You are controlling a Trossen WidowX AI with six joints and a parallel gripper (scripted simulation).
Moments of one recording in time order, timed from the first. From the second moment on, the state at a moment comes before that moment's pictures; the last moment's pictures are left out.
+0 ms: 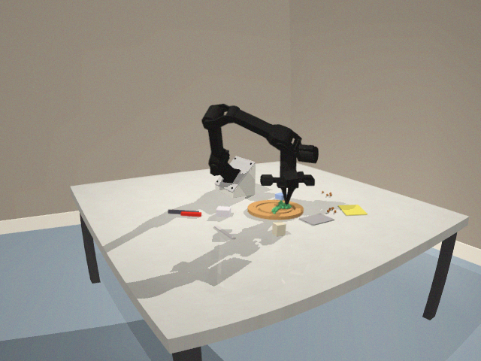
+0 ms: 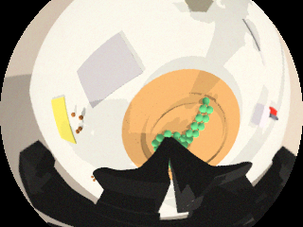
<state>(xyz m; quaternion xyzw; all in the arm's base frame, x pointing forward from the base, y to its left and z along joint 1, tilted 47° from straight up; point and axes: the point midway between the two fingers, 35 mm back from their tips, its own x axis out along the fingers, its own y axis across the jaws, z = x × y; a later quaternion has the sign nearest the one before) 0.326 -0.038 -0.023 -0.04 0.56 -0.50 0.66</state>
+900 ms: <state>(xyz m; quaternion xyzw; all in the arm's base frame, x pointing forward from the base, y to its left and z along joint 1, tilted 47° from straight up) 0.325 -0.044 -0.027 -0.05 0.56 -0.50 0.66</state>
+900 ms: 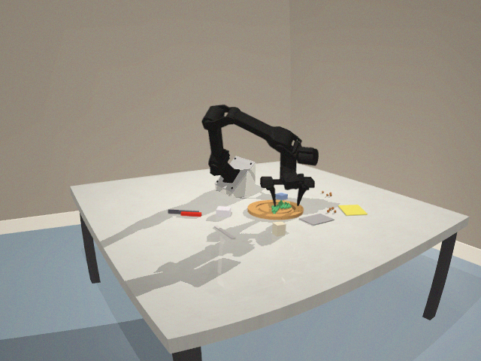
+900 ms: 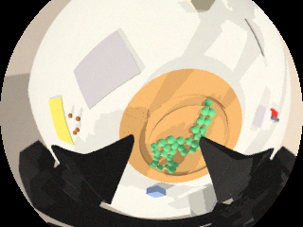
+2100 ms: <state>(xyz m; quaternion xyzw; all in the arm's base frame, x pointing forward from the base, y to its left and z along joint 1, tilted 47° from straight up) 0.315 -0.016 -0.026 0.00 0.53 -0.53 0.66</state>
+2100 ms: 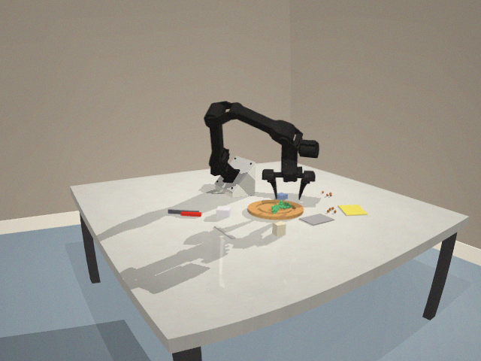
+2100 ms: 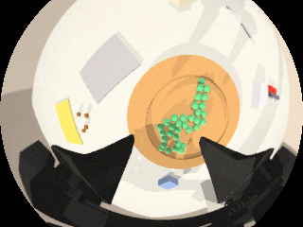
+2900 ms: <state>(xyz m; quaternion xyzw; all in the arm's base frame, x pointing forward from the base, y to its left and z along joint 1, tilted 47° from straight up) 0.301 -0.001 -0.042 0.03 0.50 -0.55 0.67</state>
